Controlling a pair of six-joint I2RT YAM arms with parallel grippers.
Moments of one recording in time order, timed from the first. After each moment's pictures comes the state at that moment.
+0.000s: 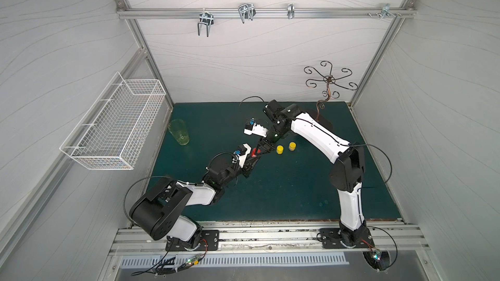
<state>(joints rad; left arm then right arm) -0.56 1.46 0.32 1.06 0.32 -0.02 0.73 2.05 2.01 -1.23 -0.62 -0.53</state>
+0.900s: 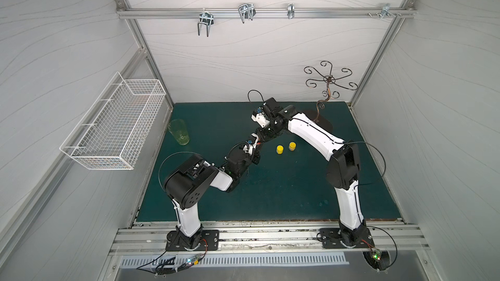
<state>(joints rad) -0.64 1.81 0.58 1.13 -0.09 0.03 0.73 2.09 2.01 -1.01 -0.29 0.14</state>
